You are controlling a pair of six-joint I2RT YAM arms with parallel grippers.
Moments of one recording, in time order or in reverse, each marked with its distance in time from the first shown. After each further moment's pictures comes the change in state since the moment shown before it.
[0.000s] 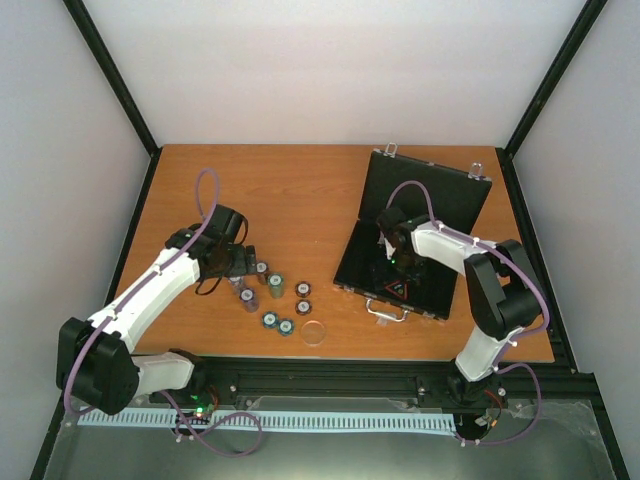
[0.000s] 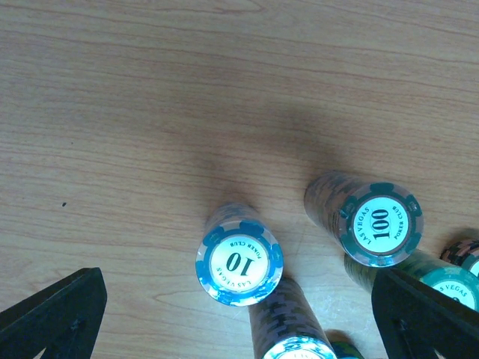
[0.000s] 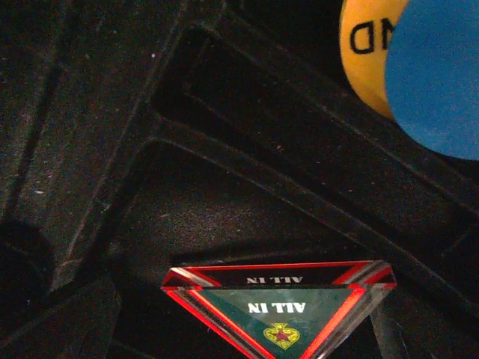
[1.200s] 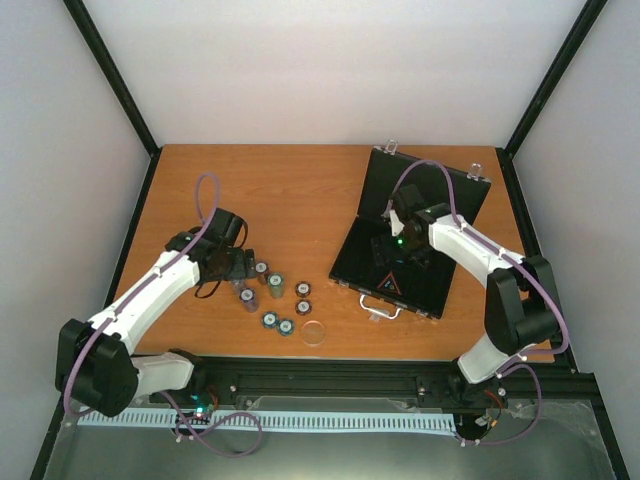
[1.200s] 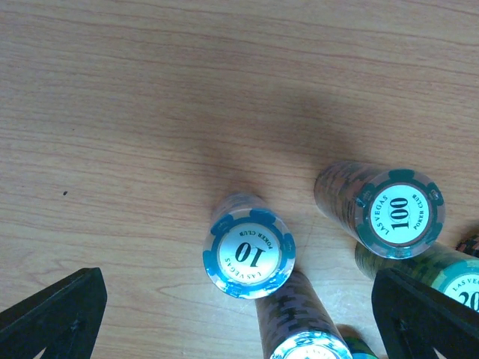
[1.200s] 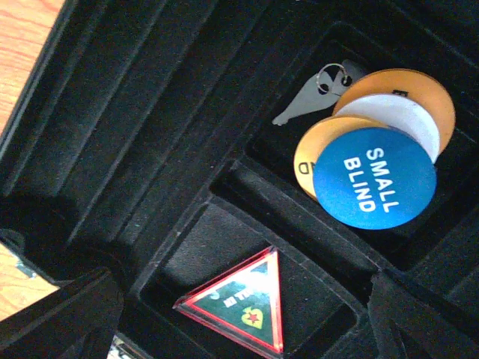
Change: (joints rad) left arm 0.000 -0.014 -0.032 0.000 -0.001 -0.008; right arm -0.073 -0.120 0.067 0.069 -0.079 -0.042
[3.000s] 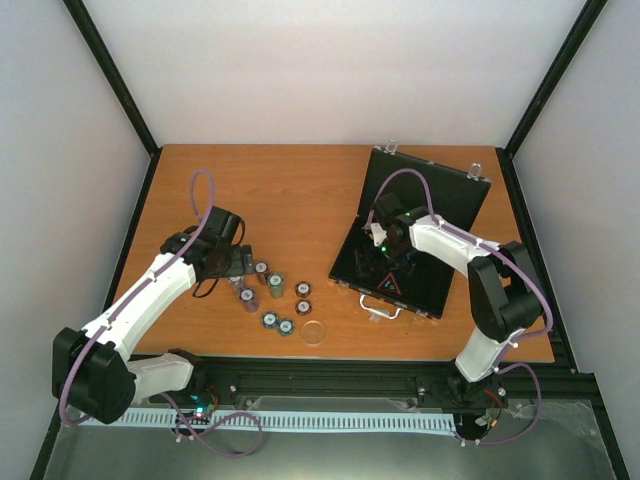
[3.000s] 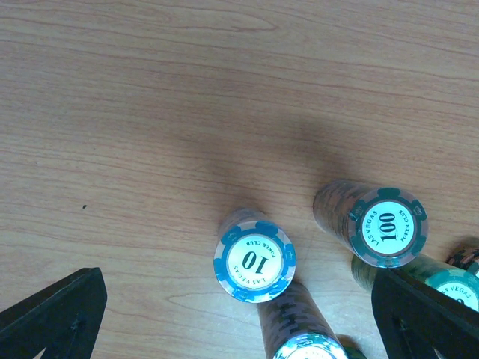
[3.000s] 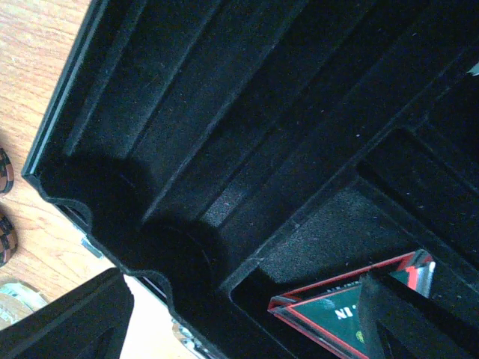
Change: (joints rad) left arm 0.000 -0.034 0.017 0.000 -0.035 0.000; right arm 0.093 0.098 0.023 -0.009 -0.147 0.051
